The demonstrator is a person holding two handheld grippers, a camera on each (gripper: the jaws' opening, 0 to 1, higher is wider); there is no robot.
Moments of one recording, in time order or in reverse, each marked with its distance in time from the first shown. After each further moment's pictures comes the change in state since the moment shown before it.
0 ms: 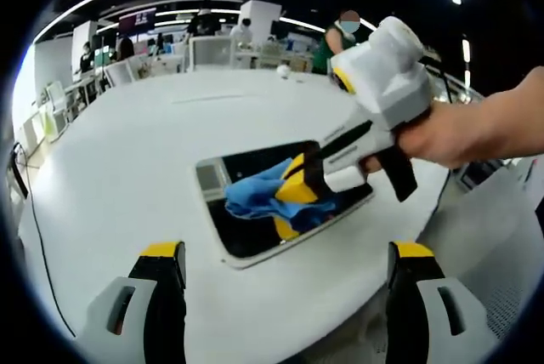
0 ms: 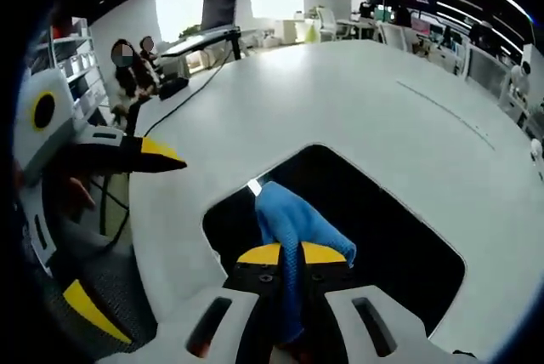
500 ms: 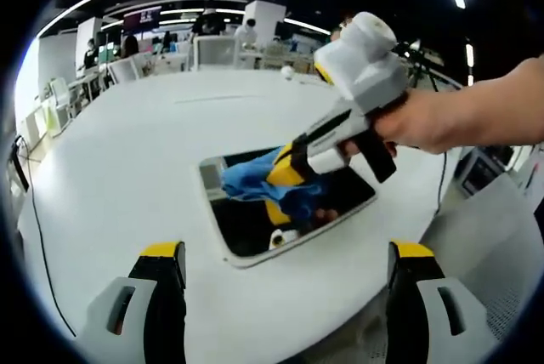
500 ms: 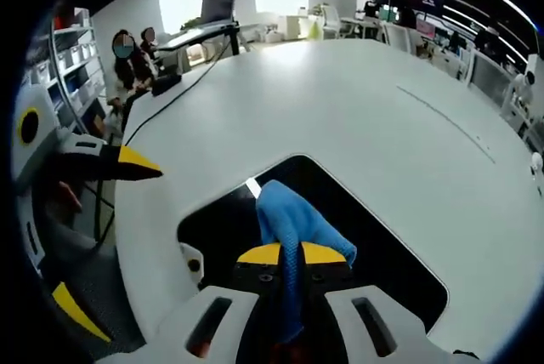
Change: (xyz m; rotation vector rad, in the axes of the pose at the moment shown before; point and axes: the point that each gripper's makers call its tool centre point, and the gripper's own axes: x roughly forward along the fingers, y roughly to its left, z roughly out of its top) left arm -0.001 0.003 0.002 -0.027 -0.015 0.012; right arm 0.012 -0.023 0.014 -0.059 0.021 -0.015
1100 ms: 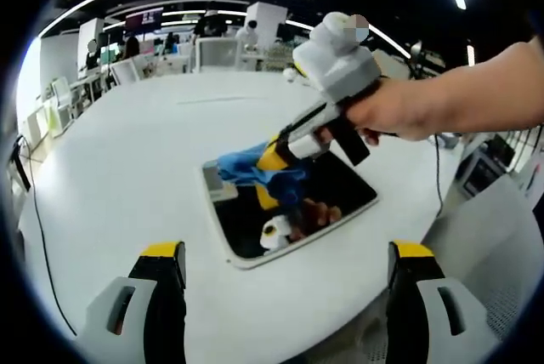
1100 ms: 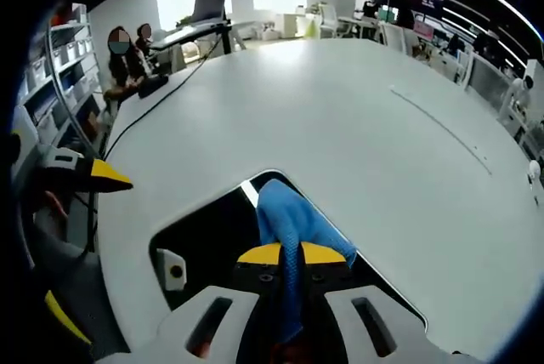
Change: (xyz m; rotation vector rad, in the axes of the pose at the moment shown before) left arm -0.002 0.002 0.002 -0.005 -0.009 0.011; right arm 0.013 -0.028 0.016 -0.010 0.010 -0.031
